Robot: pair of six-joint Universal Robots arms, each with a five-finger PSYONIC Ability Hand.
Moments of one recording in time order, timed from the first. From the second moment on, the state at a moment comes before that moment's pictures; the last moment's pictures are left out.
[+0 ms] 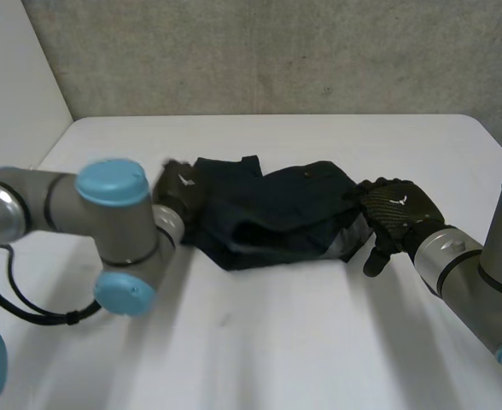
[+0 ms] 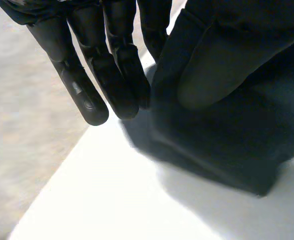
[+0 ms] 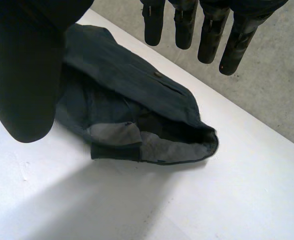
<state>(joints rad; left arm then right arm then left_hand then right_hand) 4.21 -2.32 -1.20 3.36 -1.67 3.73 1.92 -1.28 1.67 -0.05 1.42 2.83 1.10 1.19 1.19 1.19 0.99 0.15 0.20 0.20 0.24 0.06</state>
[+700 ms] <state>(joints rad) 4.00 -2.29 -1.10 3.60 -1.51 3.50 1.92 -1.27 1.69 -0.06 1.43 2.84 1.02 1.12 1.11 1.11 0.90 0.15 0.20 0.20 0.24 0.06</state>
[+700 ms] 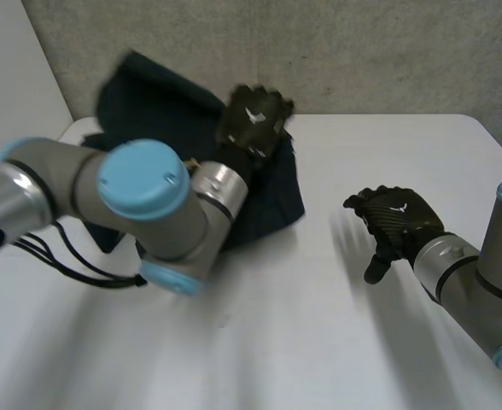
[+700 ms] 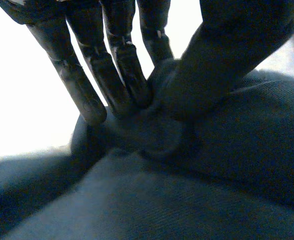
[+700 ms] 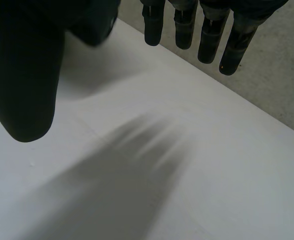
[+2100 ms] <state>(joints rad) 4.16 -2.03 -1.42 3.09 -1.56 3.32 2.10 -0.84 1.09 -0.21 1.59 2.79 1.09 1.19 1.19 1.20 0.96 0.96 1.17 1.17 1.19 0.96</state>
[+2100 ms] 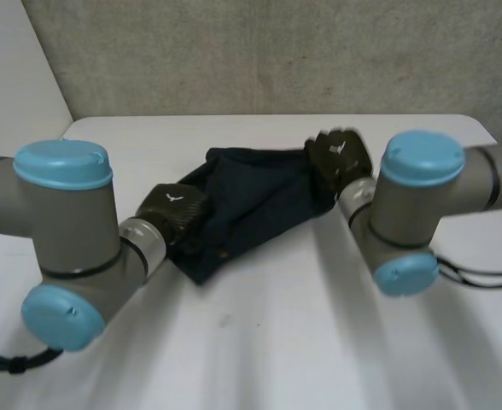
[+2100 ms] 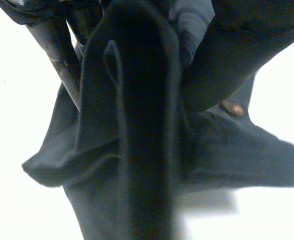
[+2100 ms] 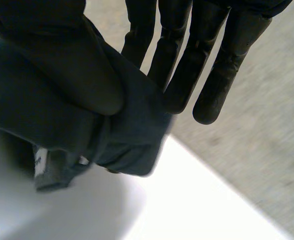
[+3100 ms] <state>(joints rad) 3.95 -1.87 -1.57 3.08 -1.71 3.02 1.88 -1.23 1.66 0.17 1.39 3.26 0.27 0.27 0.27 0.27 0.08 0.20 0.22 0.23 0.23 0.06</state>
